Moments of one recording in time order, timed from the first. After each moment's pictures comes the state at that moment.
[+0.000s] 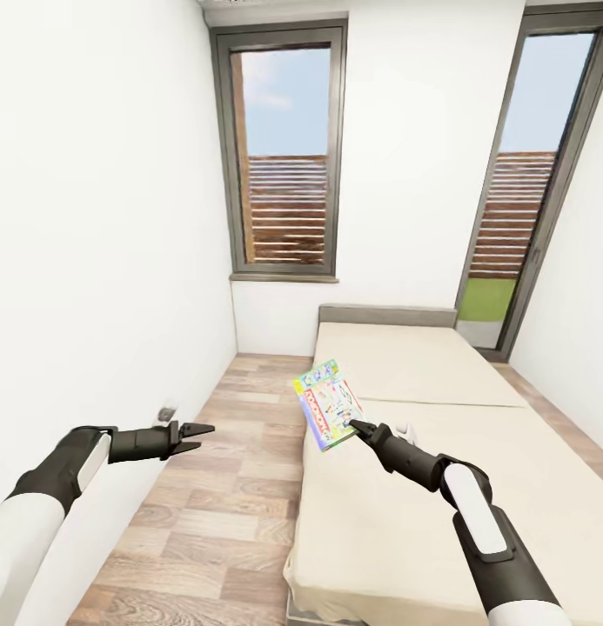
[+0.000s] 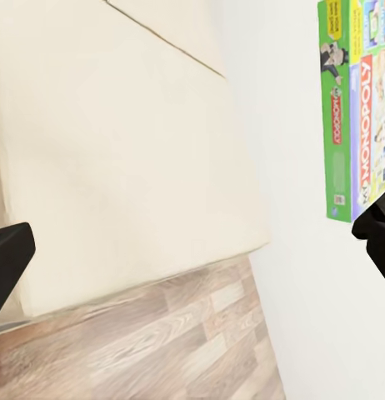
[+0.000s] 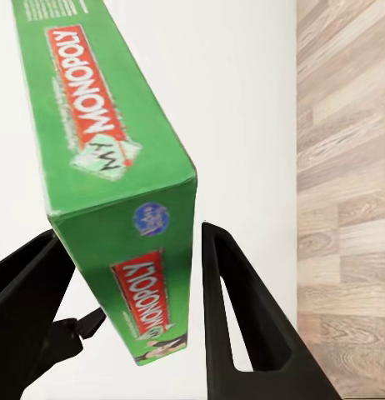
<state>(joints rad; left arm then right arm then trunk) -0.81 0.30 0.07 -0.56 0.20 0.87 -1.12 -0.44 -0.01 -0.08 -1.21 -1.04 0.79 0.08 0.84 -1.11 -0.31</state>
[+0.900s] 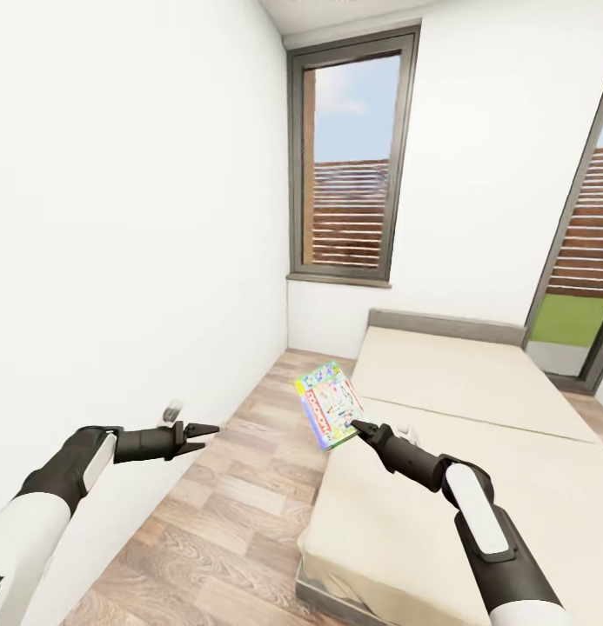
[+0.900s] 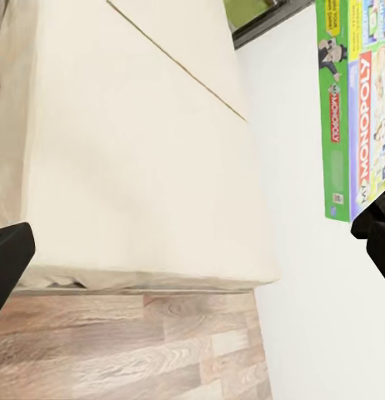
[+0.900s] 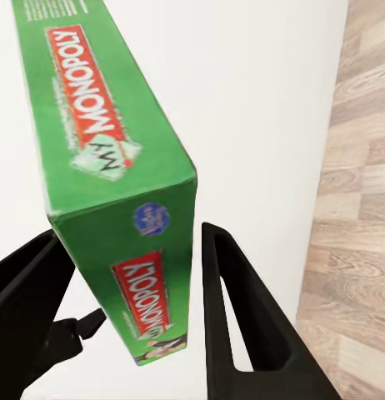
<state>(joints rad) -0.81 0.28 0.07 -0.56 0.20 0.87 -1.10 -0.44 -0.01 -0.08 -1.21 -1.04 0.79 0.08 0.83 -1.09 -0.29</state>
